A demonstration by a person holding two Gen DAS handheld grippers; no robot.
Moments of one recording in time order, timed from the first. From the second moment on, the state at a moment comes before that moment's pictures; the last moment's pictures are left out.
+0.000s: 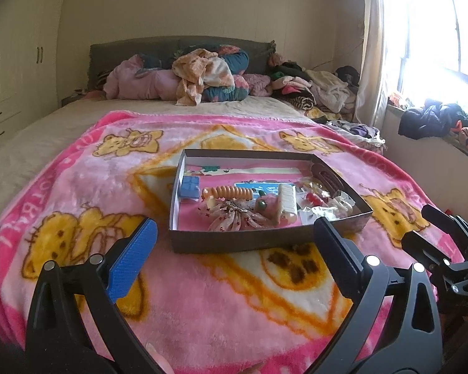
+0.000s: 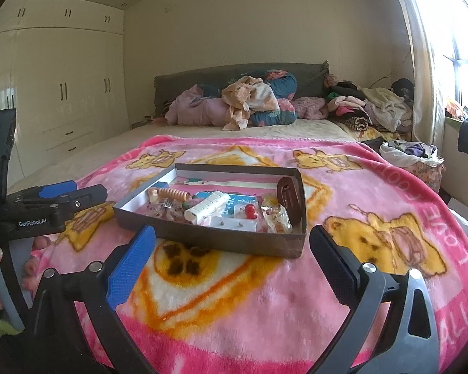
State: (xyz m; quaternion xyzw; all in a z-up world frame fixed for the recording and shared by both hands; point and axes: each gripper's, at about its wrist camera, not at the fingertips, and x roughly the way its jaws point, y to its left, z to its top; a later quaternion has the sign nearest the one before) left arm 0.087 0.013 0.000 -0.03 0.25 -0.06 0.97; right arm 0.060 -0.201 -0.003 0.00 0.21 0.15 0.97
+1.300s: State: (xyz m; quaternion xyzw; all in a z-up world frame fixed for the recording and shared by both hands) left arm 0.071 0.006 -0.039 -0.01 0.22 -0.03 0.97; right arm 0.045 -0.203 -0.034 -0.01 0.15 0.12 0.98
